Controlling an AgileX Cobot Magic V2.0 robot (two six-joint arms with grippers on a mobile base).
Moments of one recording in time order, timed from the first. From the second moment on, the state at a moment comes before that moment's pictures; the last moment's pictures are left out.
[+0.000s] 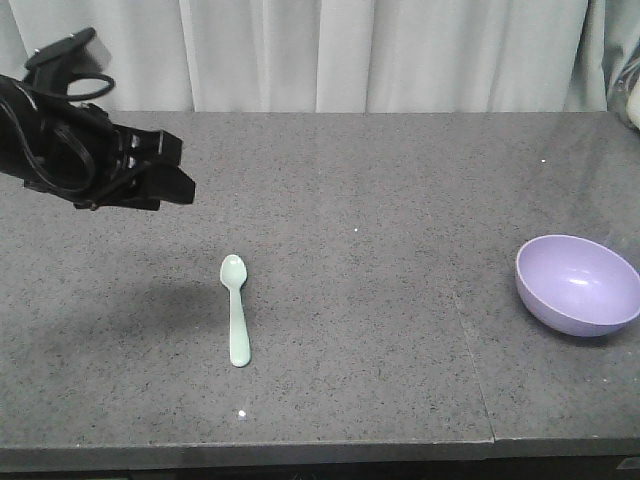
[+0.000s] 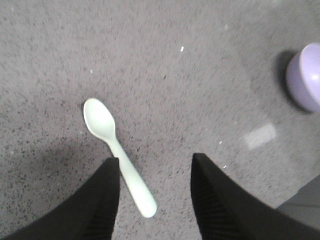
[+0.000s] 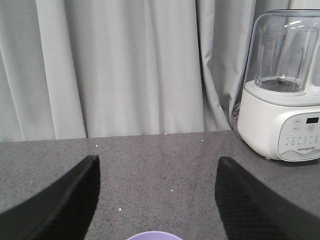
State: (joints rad) left arm -0.20 1.52 -1.41 -0.51 1.00 0.10; right arm -0.06 0.65 -0.78 -0.17 0.29 0.12
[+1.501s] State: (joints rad) left arm -0.53 1.75 -1.67 0.03 1.09 -0.49; right arm -0.06 0.65 -0.78 -0.17 0.30 0.12
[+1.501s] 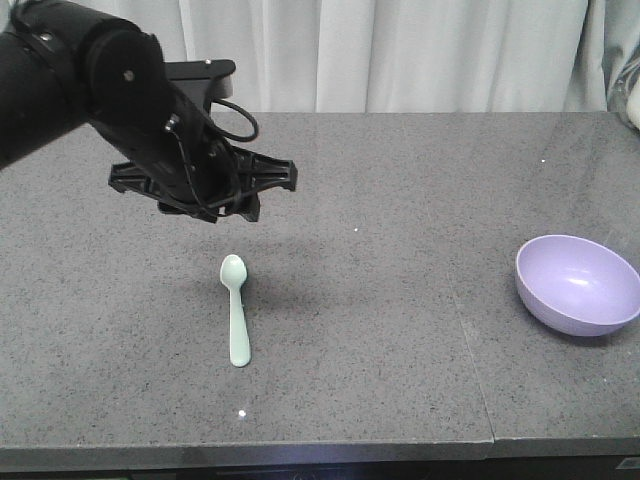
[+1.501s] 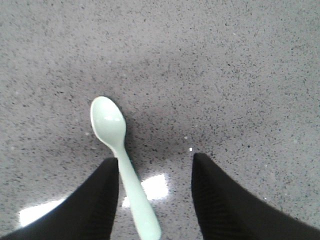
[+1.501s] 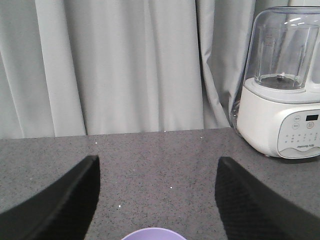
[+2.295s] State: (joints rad) left arm -0.53 1.90 -1.67 0.00 1.23 -0.58; right arm -0.06 0.66 -0.78 -0.17 0.31 0.12
